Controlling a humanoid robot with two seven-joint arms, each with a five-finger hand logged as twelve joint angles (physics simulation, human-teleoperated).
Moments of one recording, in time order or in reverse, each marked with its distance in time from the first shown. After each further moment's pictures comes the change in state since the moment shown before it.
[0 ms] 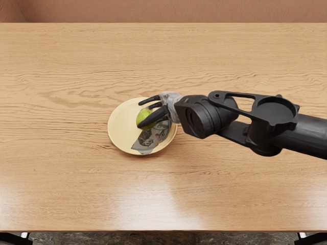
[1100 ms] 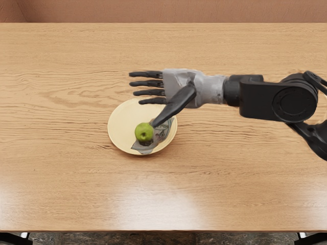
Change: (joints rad) left arm 0.000 0.000 0.000 0.000 0.000 0.000 0.000; right arm -0.343 -0.262 0.570 0.176 0.106 0.788 0.000
